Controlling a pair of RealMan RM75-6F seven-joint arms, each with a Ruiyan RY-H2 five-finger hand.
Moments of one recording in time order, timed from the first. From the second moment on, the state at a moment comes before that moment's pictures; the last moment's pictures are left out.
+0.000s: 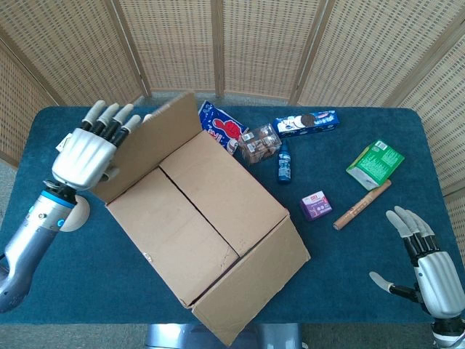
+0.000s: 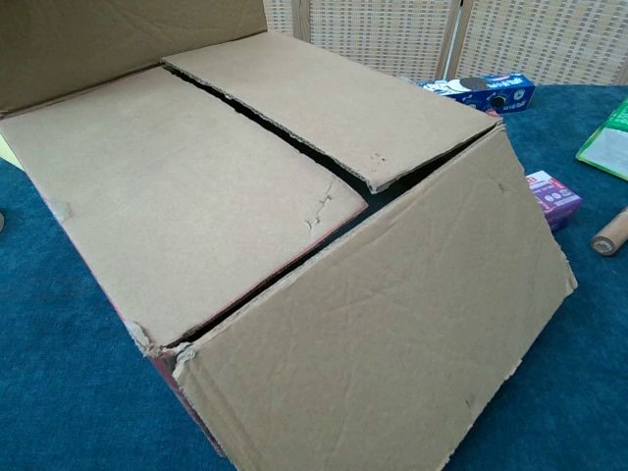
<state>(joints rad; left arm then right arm) -0.73 -0.95 -0.22 -1.79 1.25 1.13 0.52 0.03 -0.98 0.01 -1.84 -1.78 1.68 0.20</state>
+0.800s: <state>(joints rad) -0.64 -1.01 -0.17 -1.58 1.34 1.14 0.23 0.04 -0.99 0.00 -1.85 -1.79 1.65 0.17</state>
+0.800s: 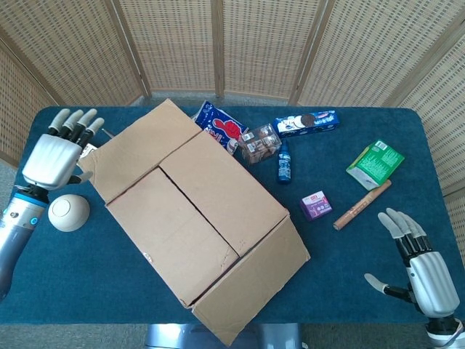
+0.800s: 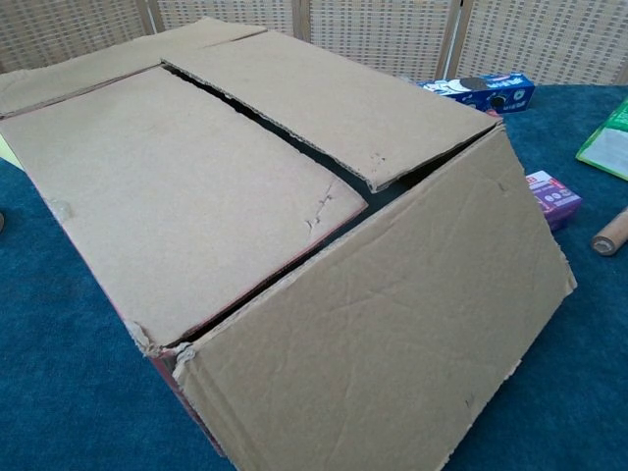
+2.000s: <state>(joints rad) -0.84 -1.44 -0.24 -1.56 1.29 1.08 0.46 0.04 -0.97 0.00 -1.84 -1.78 1.65 0.24</state>
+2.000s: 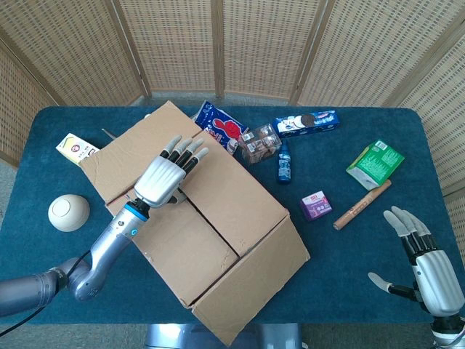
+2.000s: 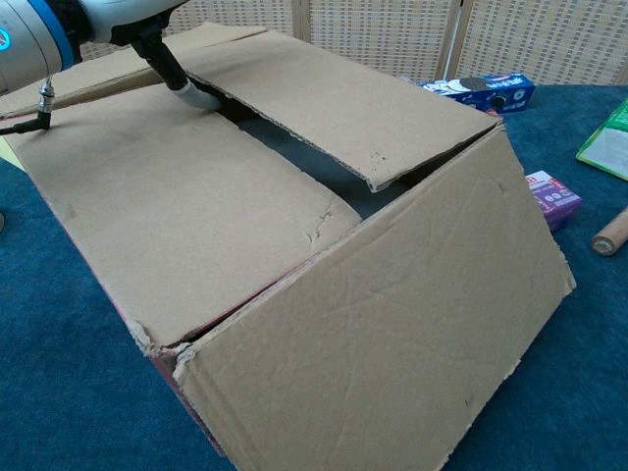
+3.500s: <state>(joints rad) -1.18 -1.57 -0.50 -1.28 1.15 1.04 0.57 0.06 -0.96 0.02 -1.82 -1.70 1.62 0.33</state>
